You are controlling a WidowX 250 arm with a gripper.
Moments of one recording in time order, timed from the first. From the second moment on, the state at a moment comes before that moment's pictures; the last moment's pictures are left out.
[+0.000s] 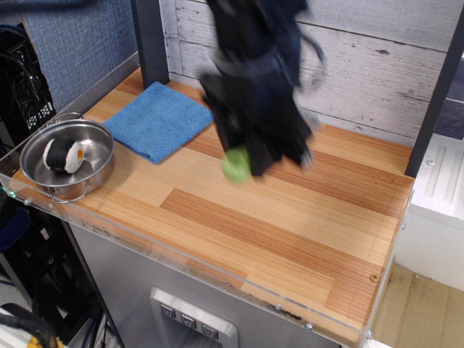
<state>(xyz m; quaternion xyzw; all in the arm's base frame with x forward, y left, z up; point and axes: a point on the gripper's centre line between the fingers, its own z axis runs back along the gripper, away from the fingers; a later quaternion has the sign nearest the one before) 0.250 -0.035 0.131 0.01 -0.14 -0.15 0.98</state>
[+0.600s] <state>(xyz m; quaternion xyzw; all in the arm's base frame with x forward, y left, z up) 0.334 0.118 0.134 -0.03 -0.06 -0.01 1.00</state>
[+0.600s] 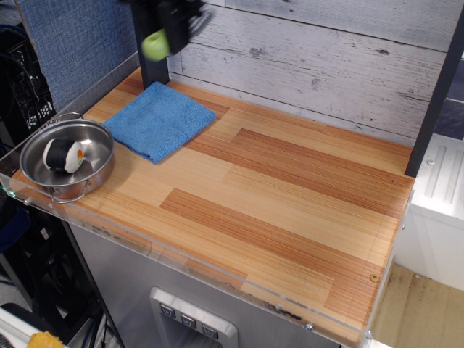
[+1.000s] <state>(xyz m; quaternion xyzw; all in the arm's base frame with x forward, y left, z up) 0.331 0.188 0.104 0.01 -0.03 0.00 1.00</state>
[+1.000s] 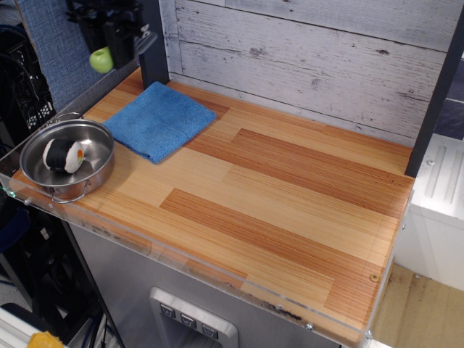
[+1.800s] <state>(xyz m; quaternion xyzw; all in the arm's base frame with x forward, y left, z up) 0.323 0.158 0.068 -0.01 0.00 -0.01 1.00</state>
